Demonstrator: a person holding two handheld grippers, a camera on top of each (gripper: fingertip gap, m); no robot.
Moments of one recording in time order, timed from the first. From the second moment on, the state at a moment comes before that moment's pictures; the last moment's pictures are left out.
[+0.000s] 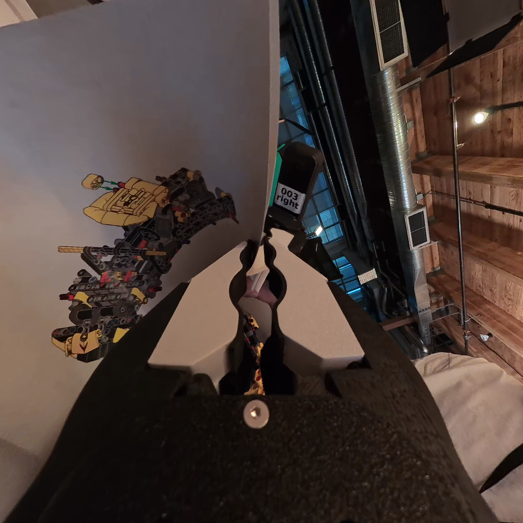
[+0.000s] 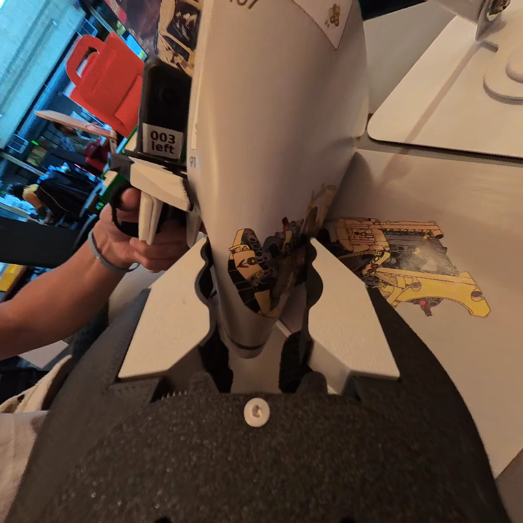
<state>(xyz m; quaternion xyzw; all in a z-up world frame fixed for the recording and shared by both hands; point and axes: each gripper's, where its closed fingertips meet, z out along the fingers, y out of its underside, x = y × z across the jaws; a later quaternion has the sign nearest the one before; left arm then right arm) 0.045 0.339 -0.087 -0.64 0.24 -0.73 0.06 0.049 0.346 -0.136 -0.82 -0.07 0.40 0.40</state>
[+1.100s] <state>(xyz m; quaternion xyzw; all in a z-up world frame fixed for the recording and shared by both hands) 0.074 0.324 -0.074 -0.61 0.26 -0.75 0.06 0.060 0.330 -0.113 -0.76 -0.01 0.54 0.36</state>
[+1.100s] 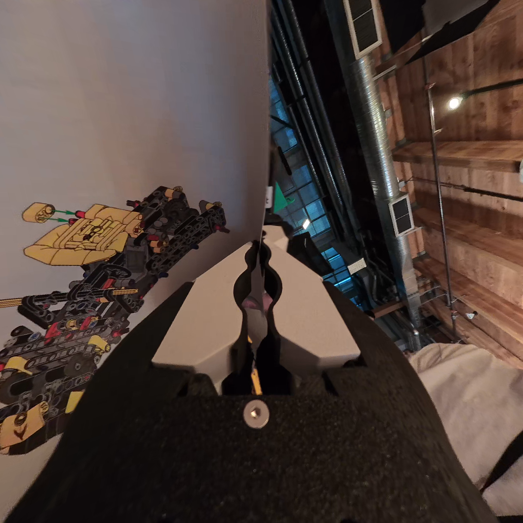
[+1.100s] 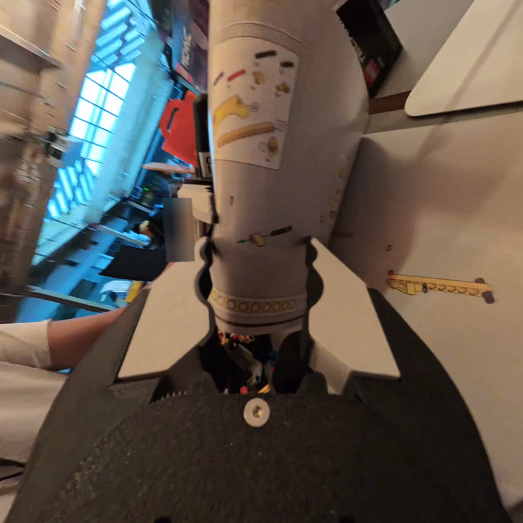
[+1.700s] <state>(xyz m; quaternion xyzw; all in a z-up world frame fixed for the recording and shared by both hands) 0.067 0.325 -0.077 -0.62 0.27 -0.73 0.08 0.071 0.333 -0.109 -0.72 0.02 0.58 0.38</state>
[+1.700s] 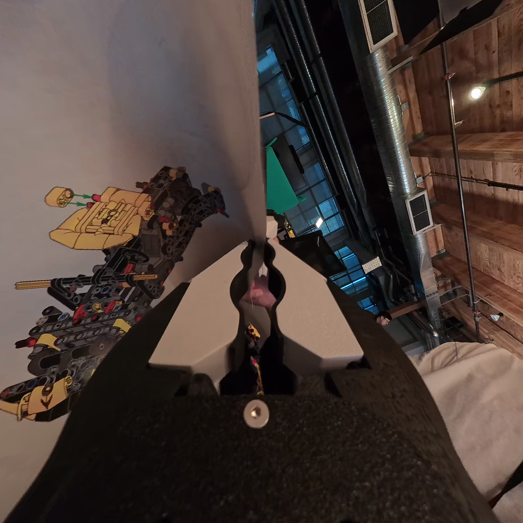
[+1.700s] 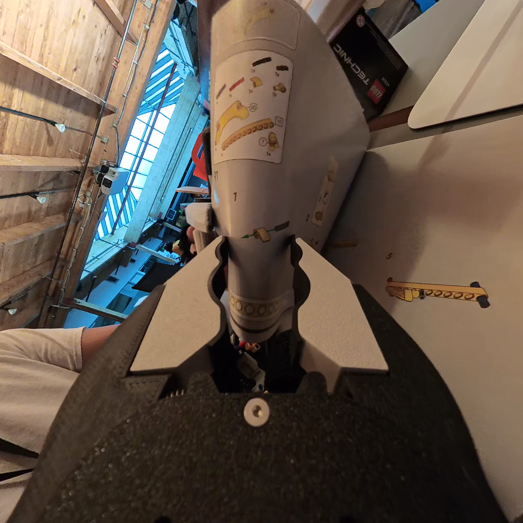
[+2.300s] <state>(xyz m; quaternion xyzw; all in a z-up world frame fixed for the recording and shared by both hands) -0.140 0.397 -0.114 -0.80 0.25 -0.54 0.07 0.096 0.326 -0.139 -0.90 -0.12 0.17 0.38</state>
